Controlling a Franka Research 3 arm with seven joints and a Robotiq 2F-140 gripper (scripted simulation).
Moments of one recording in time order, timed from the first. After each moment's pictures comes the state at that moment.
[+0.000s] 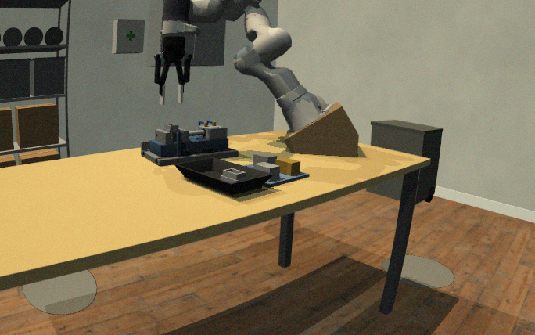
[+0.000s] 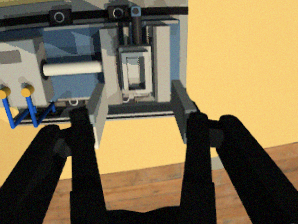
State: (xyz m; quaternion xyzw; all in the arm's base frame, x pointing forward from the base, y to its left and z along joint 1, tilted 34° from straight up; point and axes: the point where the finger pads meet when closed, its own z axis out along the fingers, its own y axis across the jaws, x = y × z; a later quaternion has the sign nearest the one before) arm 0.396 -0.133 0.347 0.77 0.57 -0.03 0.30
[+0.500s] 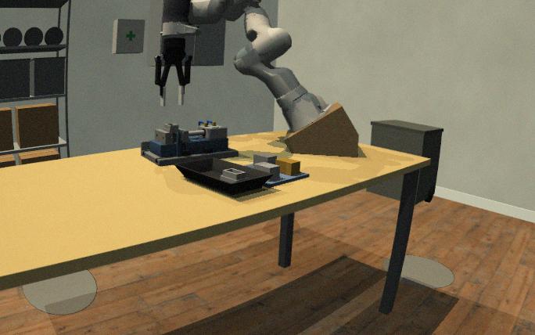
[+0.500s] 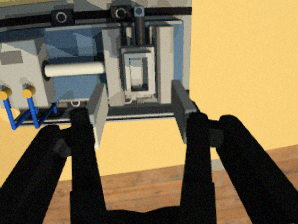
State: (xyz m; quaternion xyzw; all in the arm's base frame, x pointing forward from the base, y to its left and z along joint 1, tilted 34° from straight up) arm 0.395 -0.135 0.342 0.77 0.57 -0.03 0.29
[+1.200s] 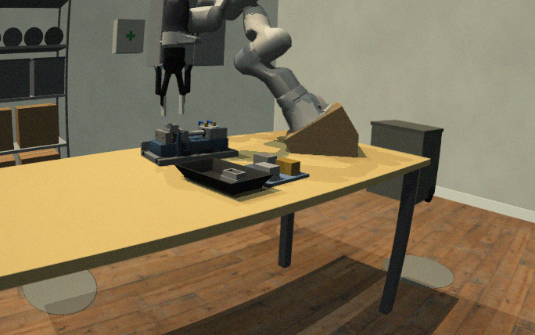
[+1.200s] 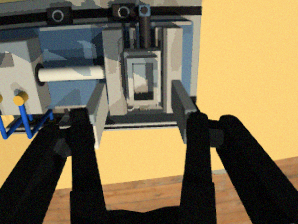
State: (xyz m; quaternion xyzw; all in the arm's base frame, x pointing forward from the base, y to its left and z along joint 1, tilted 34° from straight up) arm 0.401 -0.152 0.314 0.77 0.57 -0.04 0.29
